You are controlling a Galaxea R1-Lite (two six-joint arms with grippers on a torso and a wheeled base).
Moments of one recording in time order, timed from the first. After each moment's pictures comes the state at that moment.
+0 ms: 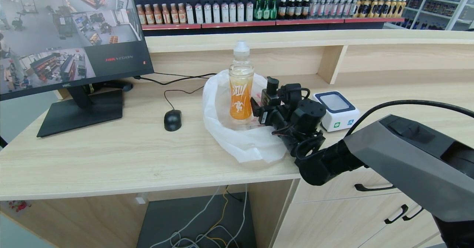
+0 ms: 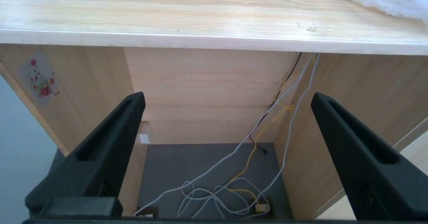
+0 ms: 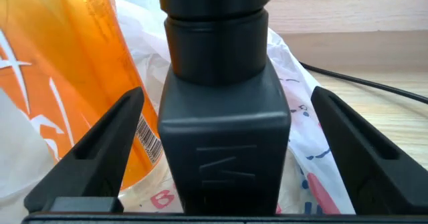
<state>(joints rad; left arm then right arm) 0.00 0.00 0.00 0.00 0.01 0.01 0.52 2.36 -1.36 -1.26 -0.26 -0.02</state>
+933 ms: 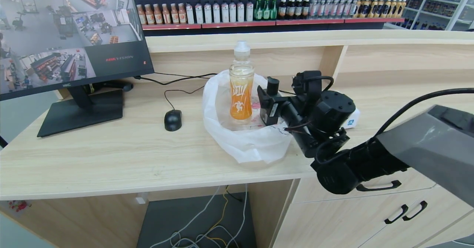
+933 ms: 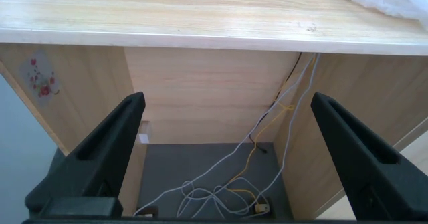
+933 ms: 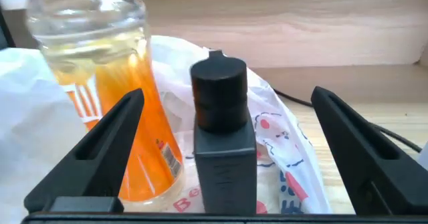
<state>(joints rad) 0.00 0.00 0.00 0.00 0.01 0.00 0.56 2.16 -1.14 -1.36 -0.31 -0.05</state>
